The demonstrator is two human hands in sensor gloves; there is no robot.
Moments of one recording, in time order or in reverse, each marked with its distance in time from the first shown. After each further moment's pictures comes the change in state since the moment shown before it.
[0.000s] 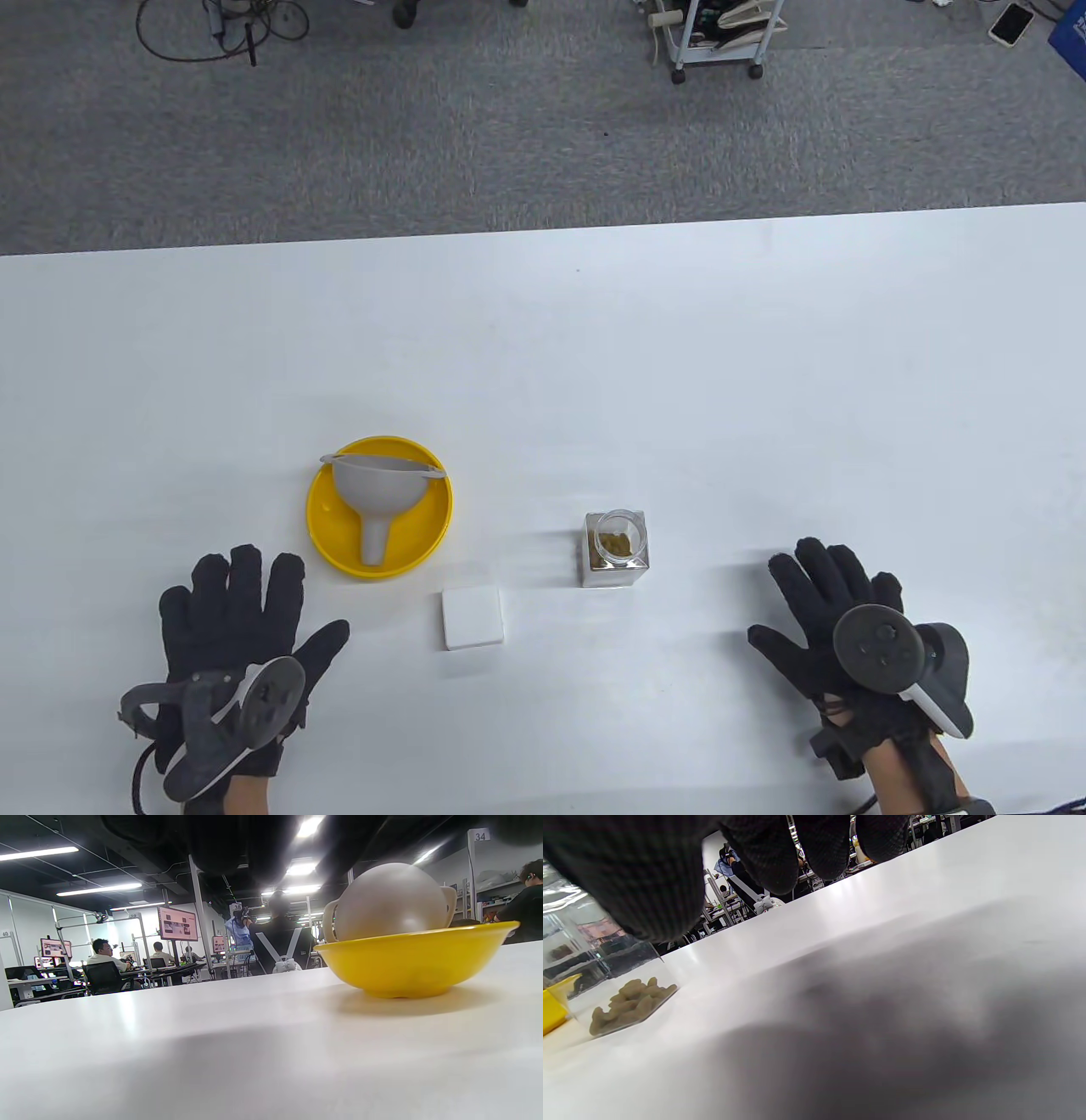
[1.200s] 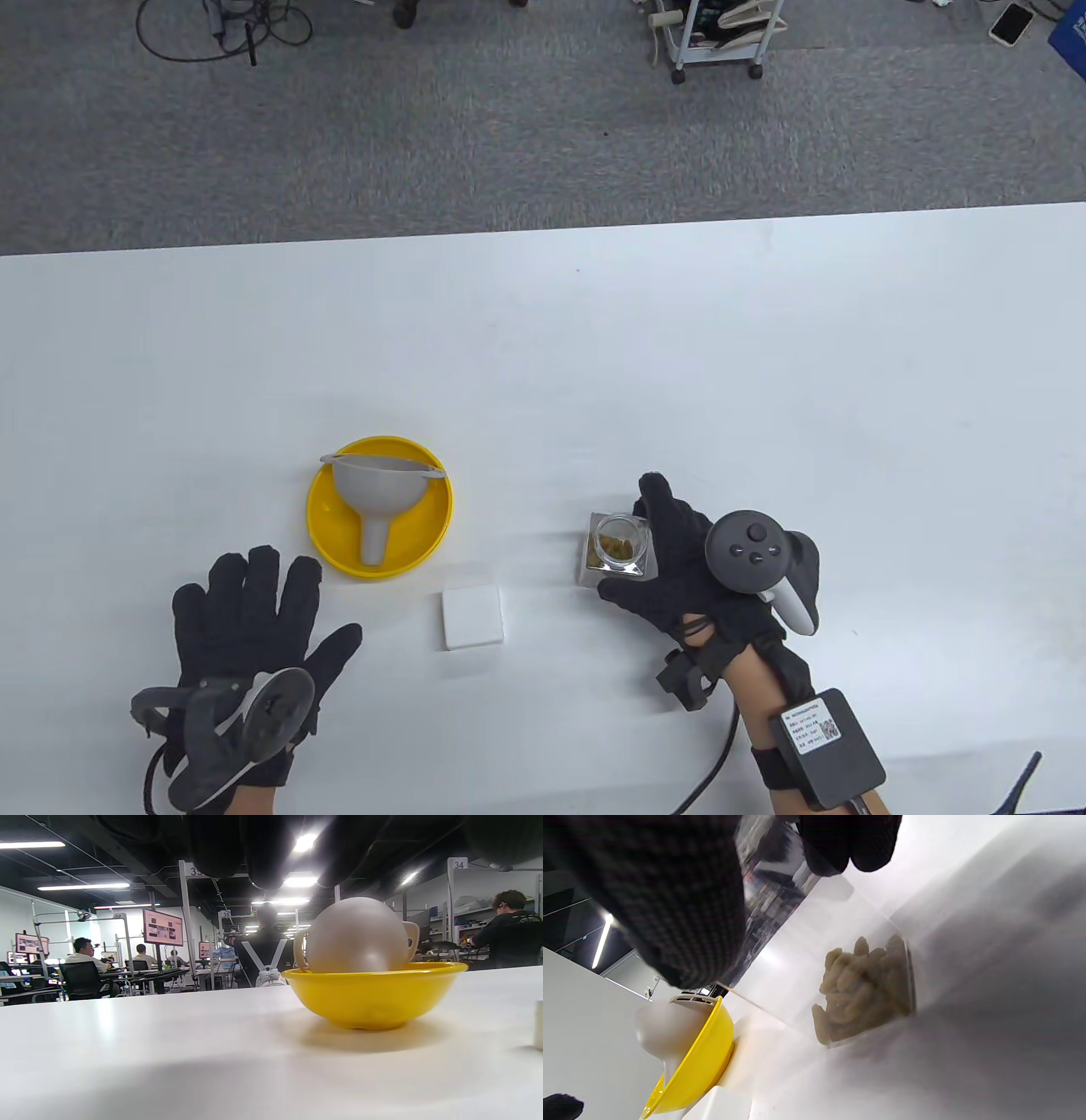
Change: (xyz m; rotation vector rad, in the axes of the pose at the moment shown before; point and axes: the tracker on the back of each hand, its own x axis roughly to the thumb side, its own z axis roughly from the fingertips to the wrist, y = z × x) left_hand 0.014 0.011 0.003 0.035 -0.050 0.061; right_hand 0.107 0.039 -0.081 0.175 -0.126 -0.481
